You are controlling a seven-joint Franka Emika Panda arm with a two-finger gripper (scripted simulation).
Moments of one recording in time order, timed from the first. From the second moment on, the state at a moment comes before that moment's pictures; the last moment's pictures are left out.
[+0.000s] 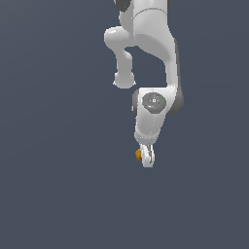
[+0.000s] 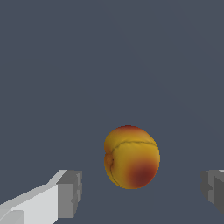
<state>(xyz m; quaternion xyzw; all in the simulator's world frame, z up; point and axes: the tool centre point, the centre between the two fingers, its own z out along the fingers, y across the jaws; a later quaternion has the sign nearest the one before) 0.033 0.083 0.084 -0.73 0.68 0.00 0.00</state>
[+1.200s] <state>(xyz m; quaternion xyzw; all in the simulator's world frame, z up) 0.033 0.082 0.034 -0.73 0.69 0.00 0.00</state>
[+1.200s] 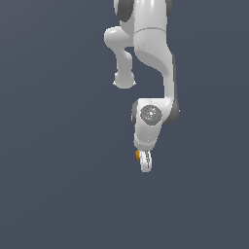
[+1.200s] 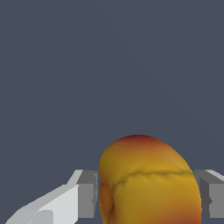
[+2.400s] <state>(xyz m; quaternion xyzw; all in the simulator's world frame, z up) 0.026 0.003 0.119 -0.73 0.69 0.00 0.00</state>
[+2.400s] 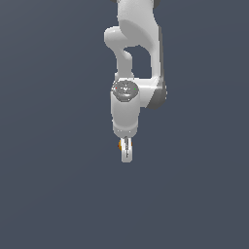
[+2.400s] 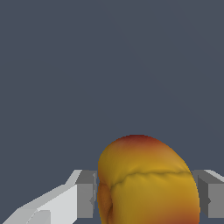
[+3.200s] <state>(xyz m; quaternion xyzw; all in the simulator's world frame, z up) 0.019 -0.135 0.270 -0.73 0.69 0.00 0.00</state>
